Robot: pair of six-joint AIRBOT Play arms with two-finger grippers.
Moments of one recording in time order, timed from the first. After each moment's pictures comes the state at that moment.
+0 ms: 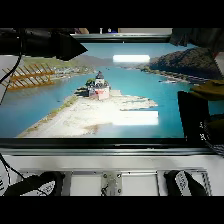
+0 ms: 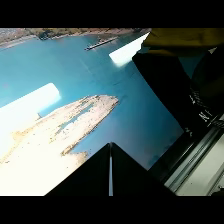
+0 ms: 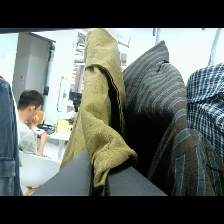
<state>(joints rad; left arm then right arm) -0.21 -1.32 2.00 0.90 -1.41 -1.44 -0.75 -0.83 1.12 2.11 0.22 -2.28</state>
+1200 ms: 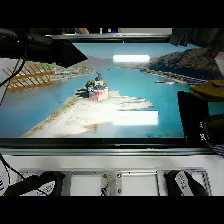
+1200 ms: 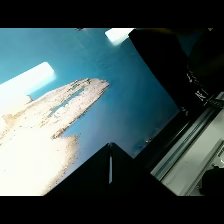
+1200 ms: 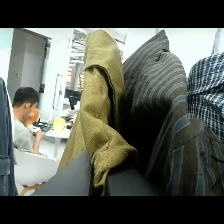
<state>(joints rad) -0.21 -1.32 2.00 0.90 -1.50 -1.45 -0.75 -0.89 1.13 2.11 0.26 -2.28</state>
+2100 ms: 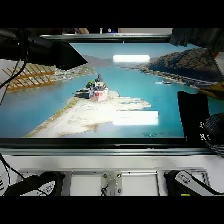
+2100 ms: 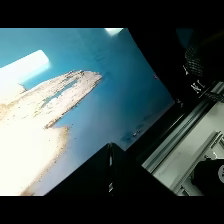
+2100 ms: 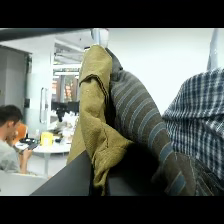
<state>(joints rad) -0.21 -1.32 2.00 0.89 -1.55 -1.49 -0.81 -1.18 1.46 2.18 0.27 -2.28</state>
